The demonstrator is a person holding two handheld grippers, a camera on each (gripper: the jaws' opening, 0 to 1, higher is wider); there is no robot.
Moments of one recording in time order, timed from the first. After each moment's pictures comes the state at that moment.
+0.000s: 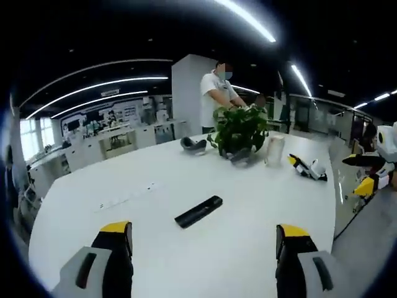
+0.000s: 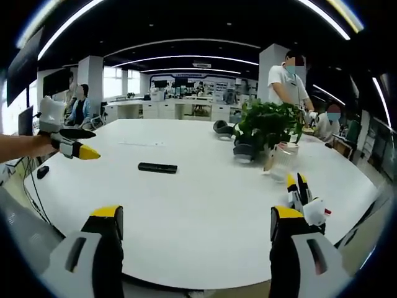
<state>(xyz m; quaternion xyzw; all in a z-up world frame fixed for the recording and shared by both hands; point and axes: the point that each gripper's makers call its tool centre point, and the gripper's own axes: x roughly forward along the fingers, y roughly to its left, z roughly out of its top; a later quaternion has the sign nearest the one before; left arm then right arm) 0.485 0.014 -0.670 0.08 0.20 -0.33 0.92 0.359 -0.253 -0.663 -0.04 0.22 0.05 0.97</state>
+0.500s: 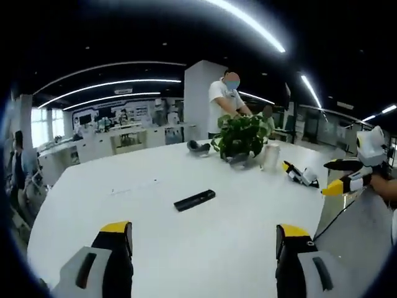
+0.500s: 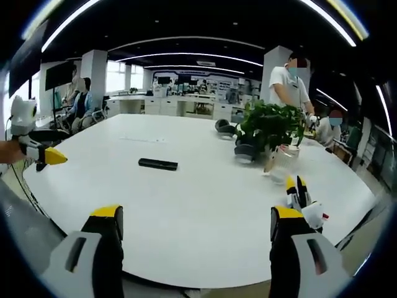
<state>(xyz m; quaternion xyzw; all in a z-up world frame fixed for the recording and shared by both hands) 0.406 0.047 -0.654 0.04 0.18 -0.28 0.94 0.358 -0.251 -0.664 -0.06 0.22 0.05 0.97</state>
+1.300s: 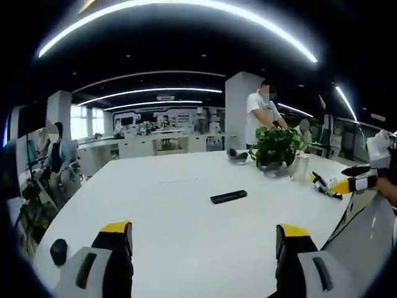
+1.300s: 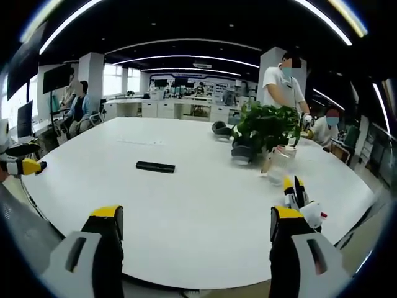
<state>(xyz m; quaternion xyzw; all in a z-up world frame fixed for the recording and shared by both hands) 0.361 0.108 -0.662 0.03 0.17 -0.14 0.98 0.358 -0.254 -0.662 -0.06 0.22 0.04 0.97</state>
